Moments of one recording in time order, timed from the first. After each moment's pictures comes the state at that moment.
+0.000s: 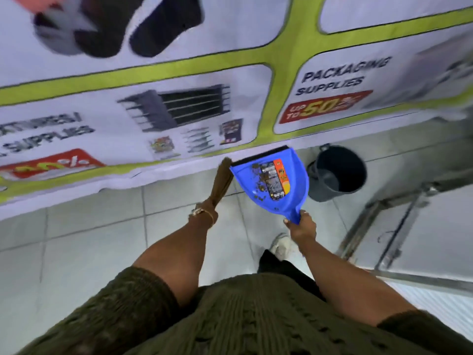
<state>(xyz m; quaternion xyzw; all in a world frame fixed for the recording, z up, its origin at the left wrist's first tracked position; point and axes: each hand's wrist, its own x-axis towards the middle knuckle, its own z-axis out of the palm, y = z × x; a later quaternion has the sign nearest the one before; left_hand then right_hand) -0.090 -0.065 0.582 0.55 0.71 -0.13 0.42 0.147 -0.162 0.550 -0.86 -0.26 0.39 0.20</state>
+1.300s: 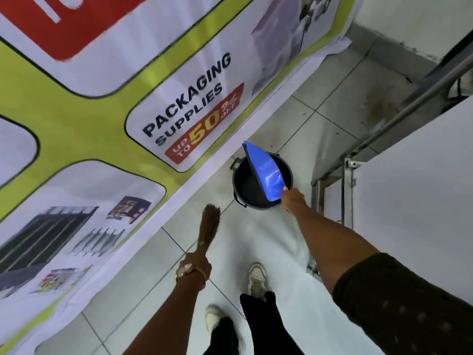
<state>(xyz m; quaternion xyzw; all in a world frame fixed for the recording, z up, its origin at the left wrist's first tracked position) 0.234 0.043 0.519 0.70 0.57 -0.36 0.24 0.508 -0.013 0.456 -0.88 0.02 0.44 0.18</state>
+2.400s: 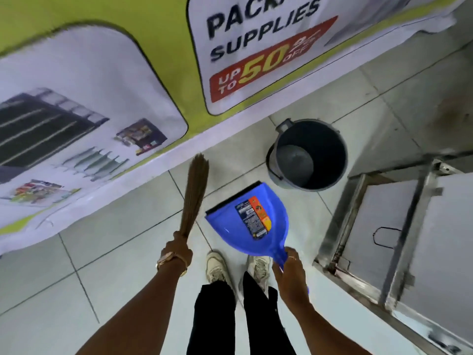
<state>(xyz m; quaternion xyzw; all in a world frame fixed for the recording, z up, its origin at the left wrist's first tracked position) 0.070 0.059 0.352 0.56 0.68 -0.32 0.34 0.274 -0.126 0.345 -0.88 -0.24 0.40 0.11</state>
